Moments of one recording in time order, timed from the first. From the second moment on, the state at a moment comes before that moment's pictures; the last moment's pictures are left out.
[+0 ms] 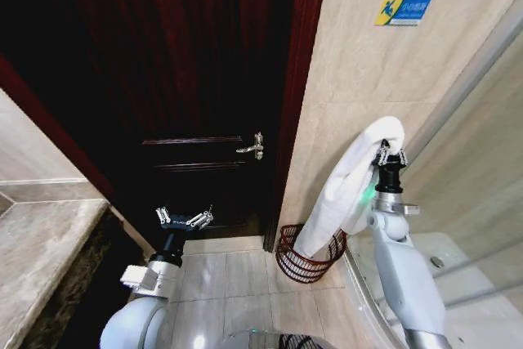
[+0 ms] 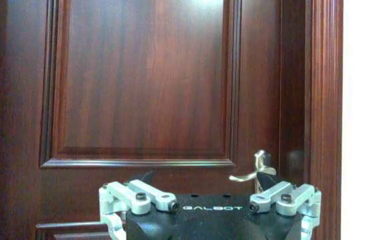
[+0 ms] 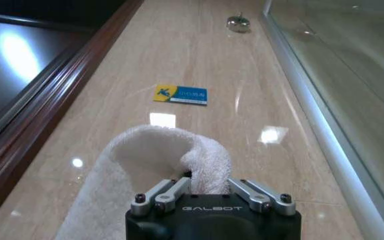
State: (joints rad) left arm 1.78 -1.49 -0.63 -2.44 -0.15 0.01 0.09; right arm -0.97 1.23 0.67 1.57 0.44 0.79 -0.19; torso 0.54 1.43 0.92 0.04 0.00
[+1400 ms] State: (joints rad) left arm 1.78 -1.49 -0.63 -2.44 -0.15 0.01 0.09; right arm -0.98 1.30 0.64 1.20 0.37 0.82 -0.29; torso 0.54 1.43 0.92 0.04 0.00
